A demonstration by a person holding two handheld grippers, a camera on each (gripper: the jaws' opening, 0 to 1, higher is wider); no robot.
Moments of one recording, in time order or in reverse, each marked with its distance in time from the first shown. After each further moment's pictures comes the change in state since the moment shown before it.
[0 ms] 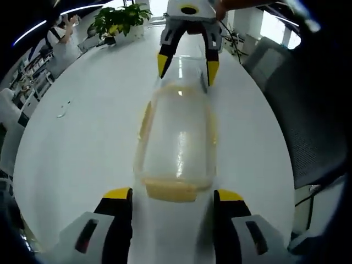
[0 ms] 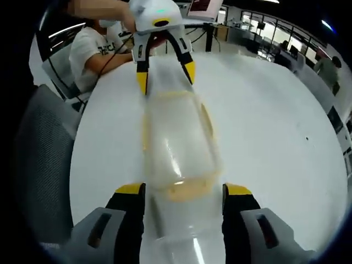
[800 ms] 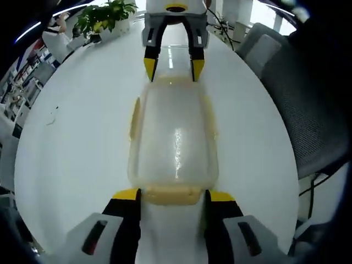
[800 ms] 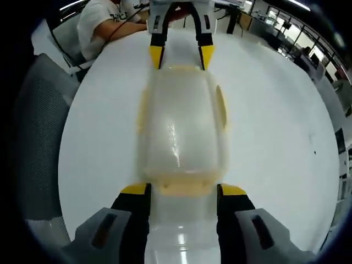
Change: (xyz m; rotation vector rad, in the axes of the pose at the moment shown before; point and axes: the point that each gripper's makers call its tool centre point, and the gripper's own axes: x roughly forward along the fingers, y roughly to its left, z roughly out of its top) left arm 0.015 -0.004 -0.001 0.091 0.079 -0.038; right arm 0.019 -0.006 -0.016 -0.155 0.180 0.024
